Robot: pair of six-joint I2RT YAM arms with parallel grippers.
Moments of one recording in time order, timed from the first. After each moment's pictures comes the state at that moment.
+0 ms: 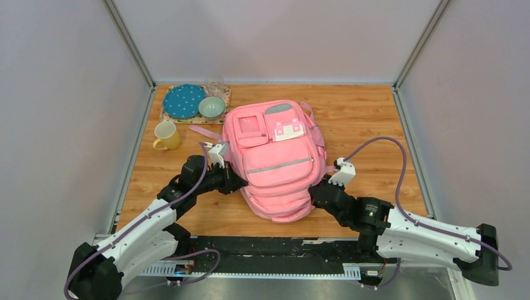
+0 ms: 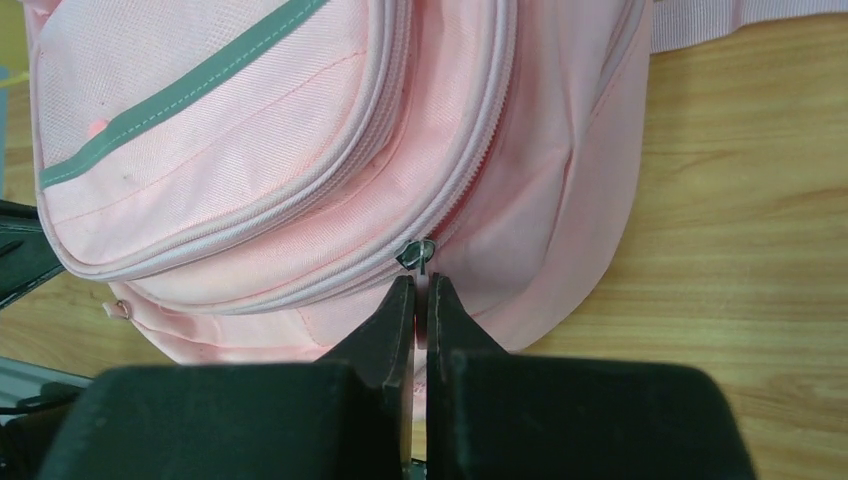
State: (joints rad) left arm -0.55 0.83 0.43 -0.07 0.39 -0.54; right arm 1.18 0.73 0.57 -0.60 0.70 1.13
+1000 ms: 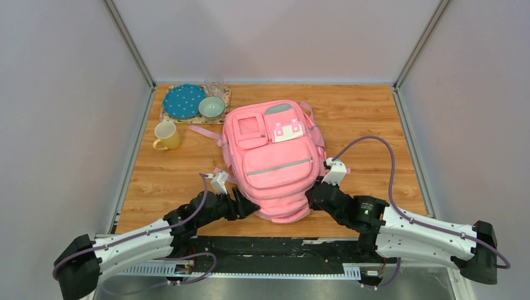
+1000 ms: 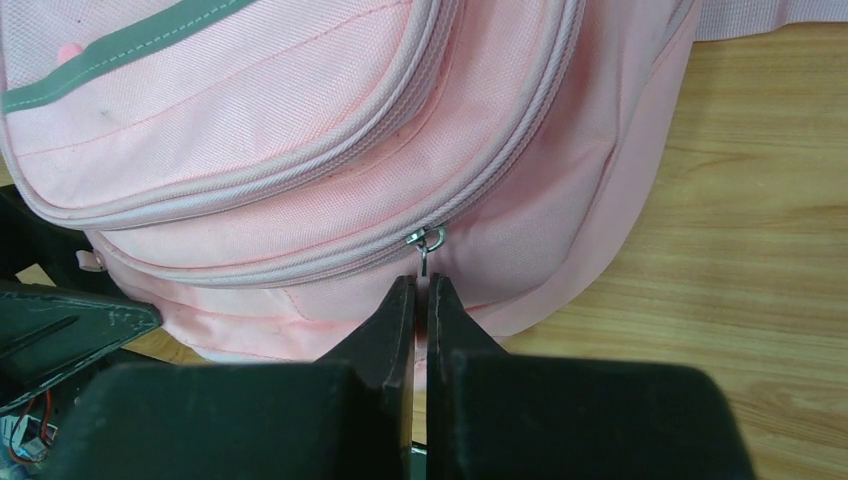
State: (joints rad) left arm -0.91 0.62 0.08 0.16 0.05 -1.03; right arm 1.17 0.79 0.57 -0.55 0.59 0.98
